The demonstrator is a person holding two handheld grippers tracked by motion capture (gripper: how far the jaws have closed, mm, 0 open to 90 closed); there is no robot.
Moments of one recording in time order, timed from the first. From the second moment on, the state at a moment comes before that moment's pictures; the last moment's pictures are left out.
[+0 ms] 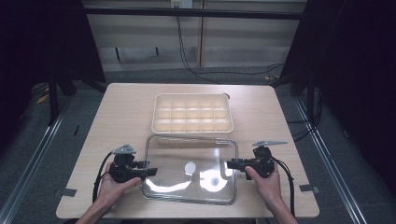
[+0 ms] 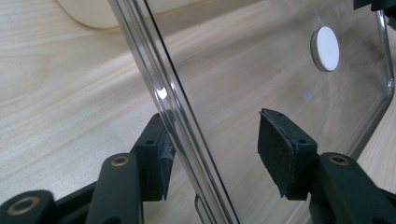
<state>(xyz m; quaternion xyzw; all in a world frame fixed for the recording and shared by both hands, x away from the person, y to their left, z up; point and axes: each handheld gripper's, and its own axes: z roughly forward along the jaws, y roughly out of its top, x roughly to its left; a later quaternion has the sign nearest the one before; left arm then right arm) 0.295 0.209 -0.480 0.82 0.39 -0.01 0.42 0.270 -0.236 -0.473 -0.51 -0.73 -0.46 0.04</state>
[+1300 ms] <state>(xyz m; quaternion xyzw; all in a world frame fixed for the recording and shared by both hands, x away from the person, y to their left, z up) 0.299 0.206 -0.492 0.84 0.39 -0.02 0.37 0.281 -0.236 -0.499 -0.55 -0.73 -0.40 0.01</state>
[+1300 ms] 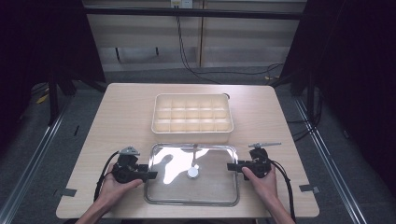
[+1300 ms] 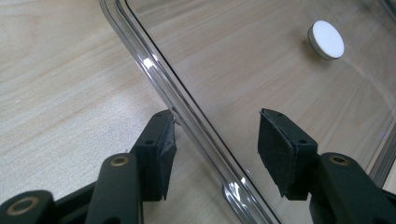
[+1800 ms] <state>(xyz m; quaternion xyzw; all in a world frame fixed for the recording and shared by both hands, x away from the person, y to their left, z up) 0.300 0.213 -0.487 0.83 0.39 -0.01 0.40 0.282 -0.244 -0.491 -0.55 -0.72 -0.42 -0.01</state>
